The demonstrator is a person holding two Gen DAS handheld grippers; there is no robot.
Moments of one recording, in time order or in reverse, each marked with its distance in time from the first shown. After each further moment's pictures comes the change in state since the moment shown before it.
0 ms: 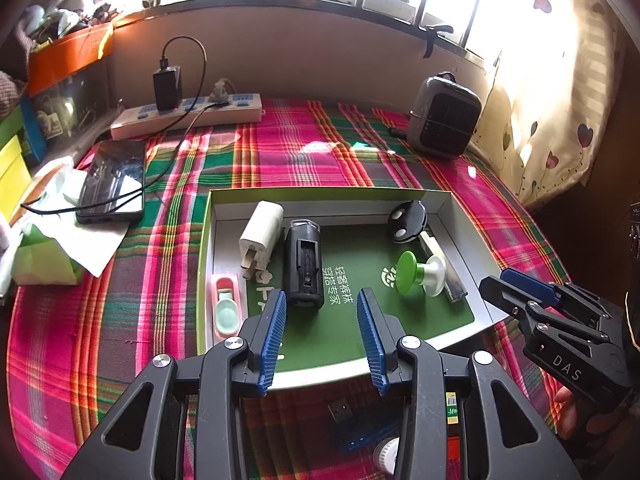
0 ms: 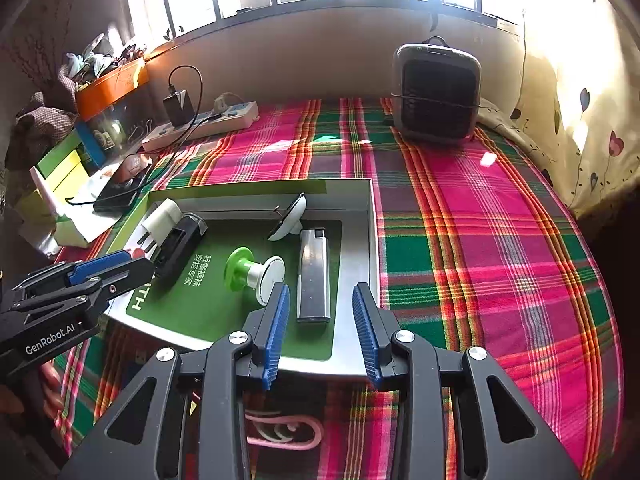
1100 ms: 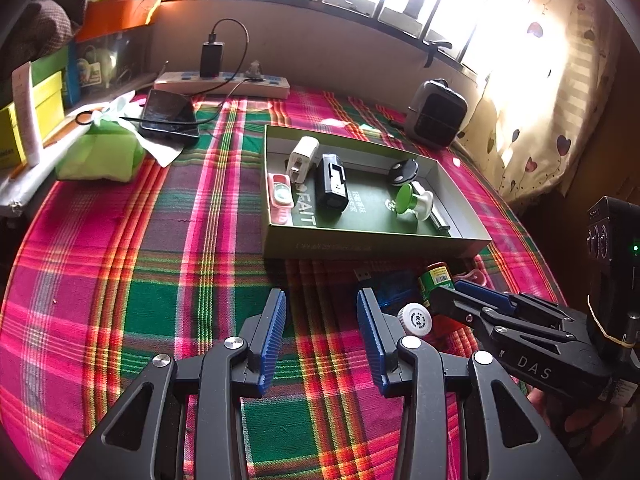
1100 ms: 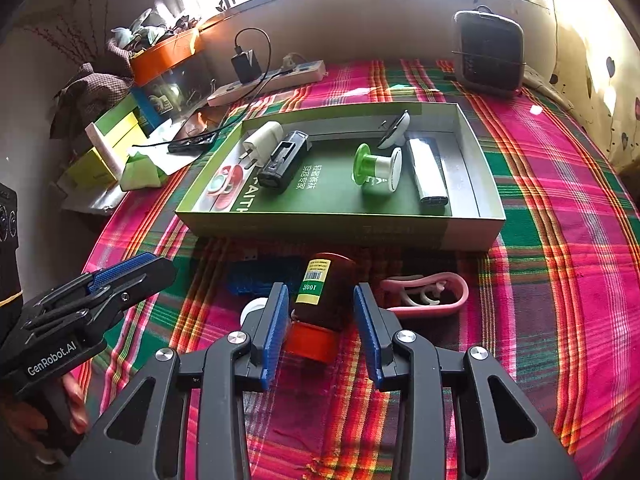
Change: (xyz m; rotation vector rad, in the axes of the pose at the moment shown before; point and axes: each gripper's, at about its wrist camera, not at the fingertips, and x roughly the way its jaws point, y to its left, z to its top) left arm -0.057 0.037 -0.079 -0.088 -0.014 -0.064; right arm -0.023 0.060 -0.062 0.002 0.089 0.155
